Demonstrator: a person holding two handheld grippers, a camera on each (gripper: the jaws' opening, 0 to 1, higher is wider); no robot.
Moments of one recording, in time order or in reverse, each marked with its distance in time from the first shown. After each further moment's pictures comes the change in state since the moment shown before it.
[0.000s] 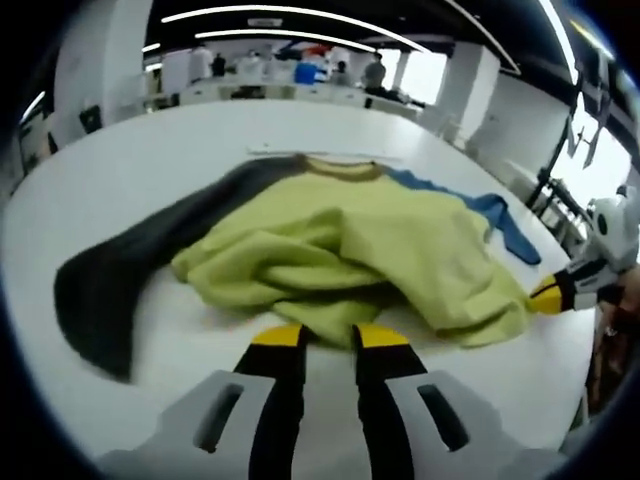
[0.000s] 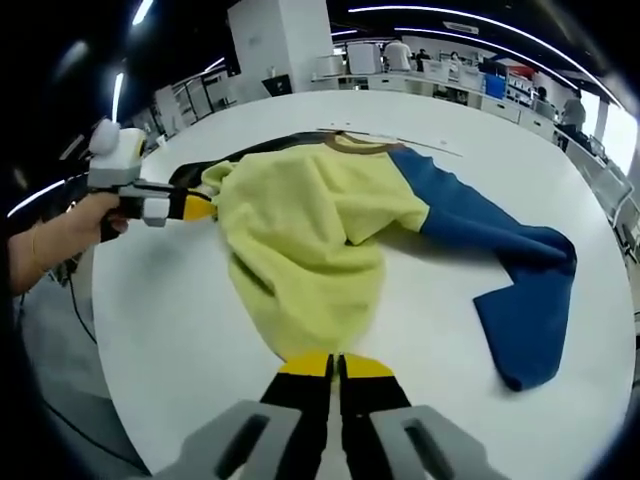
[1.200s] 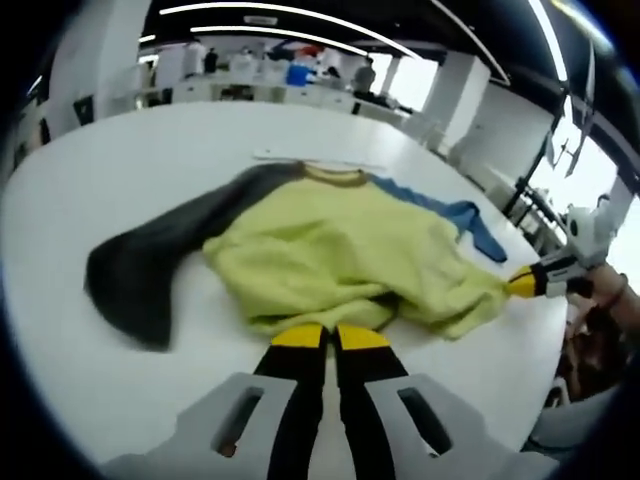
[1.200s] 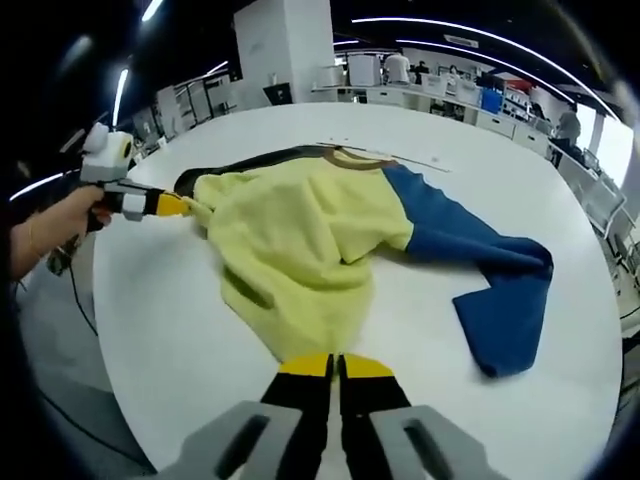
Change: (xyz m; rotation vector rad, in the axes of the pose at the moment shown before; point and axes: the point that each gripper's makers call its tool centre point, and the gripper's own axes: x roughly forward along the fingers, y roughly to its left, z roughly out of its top) left arm -0.062 0.011 -0.002 -0.030 -0.009 -0.084; right arm -0.030 0.002 -0.001 -0.030 -0.055 -0.039
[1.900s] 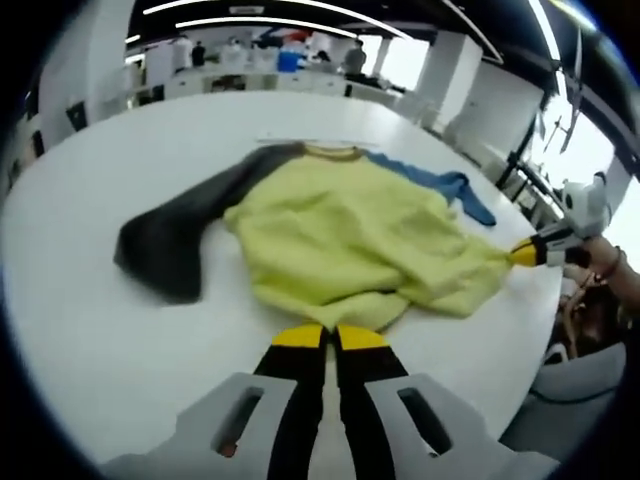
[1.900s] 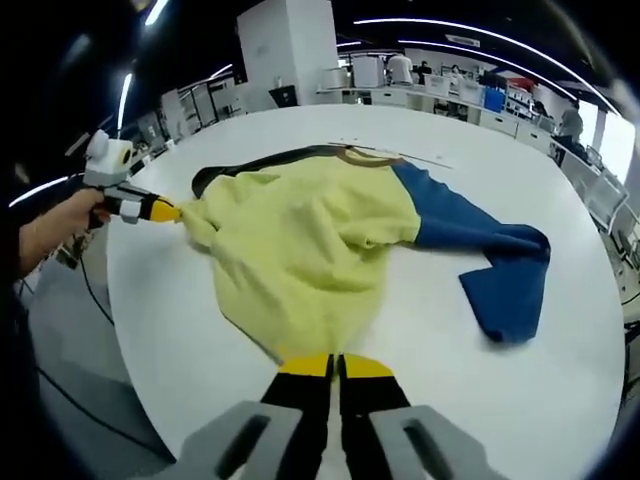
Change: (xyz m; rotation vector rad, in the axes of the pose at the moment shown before) left arm -0.044 0.009 -0.035 0.050 0.085 0.008; right arm -0.021 0.015 -0.022 0.023 -0.001 0.028
